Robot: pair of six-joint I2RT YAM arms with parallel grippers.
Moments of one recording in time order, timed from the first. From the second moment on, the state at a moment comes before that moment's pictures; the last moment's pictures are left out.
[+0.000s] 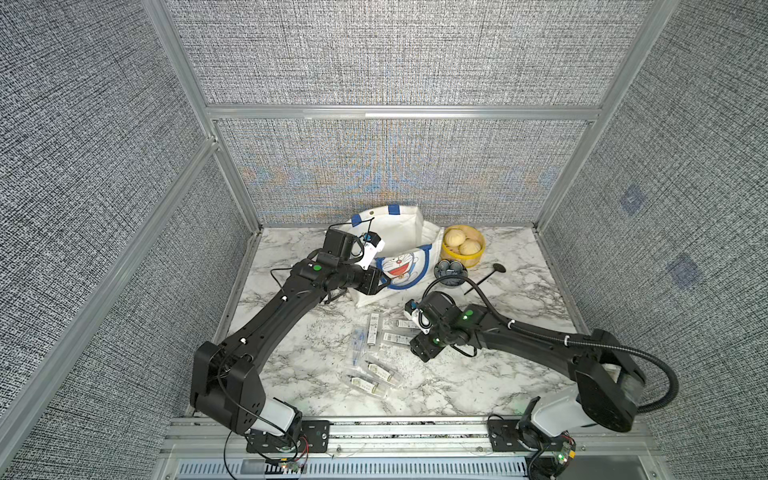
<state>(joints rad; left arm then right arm) -0.48 1.47 1.28 -0.60 0.50 -0.08 0.85 1.54 1.00 -0.64 -0.04 0.11</state>
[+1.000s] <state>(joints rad) -0.48 1.45 1.27 -0.60 0.52 -0.11 0.86 1.84 1.16 -0.66 -0.06 0.01</state>
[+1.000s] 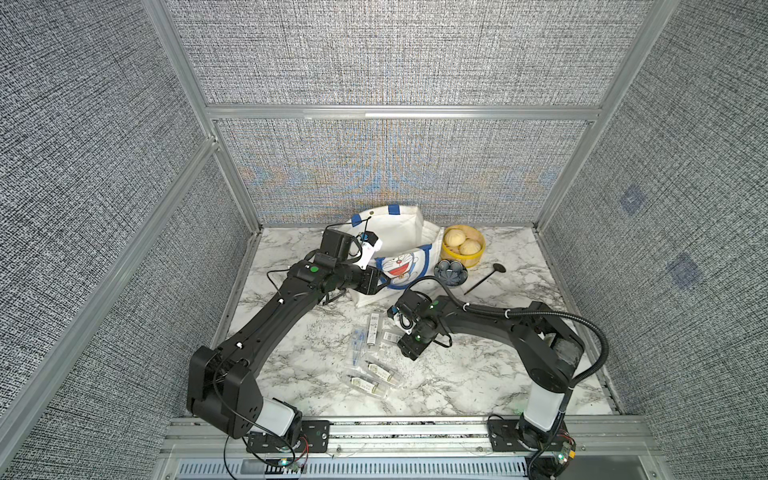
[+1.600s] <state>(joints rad) -0.47 1.45 1.27 -0.60 0.52 -0.11 0.87 1.80 1.09 -0.56 -0.01 0.01</state>
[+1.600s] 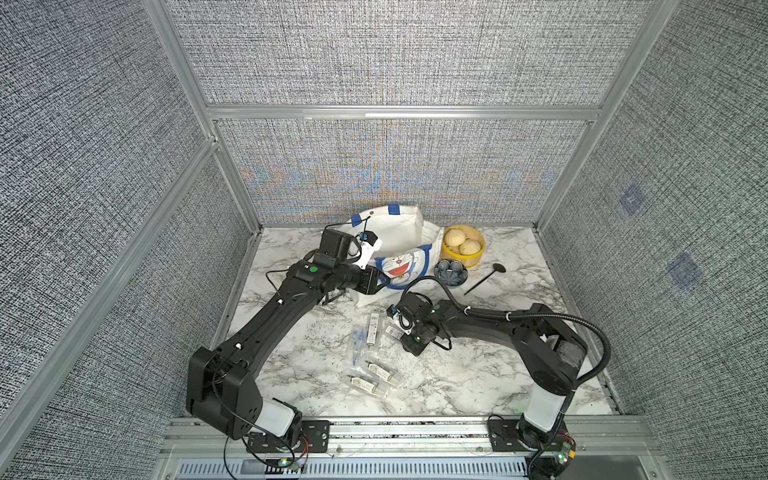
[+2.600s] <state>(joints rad) -0.51 1.44 1.30 -0.51 0.56 -0.20 0.83 1.25 0.84 -0.13 0.15 0.05</state>
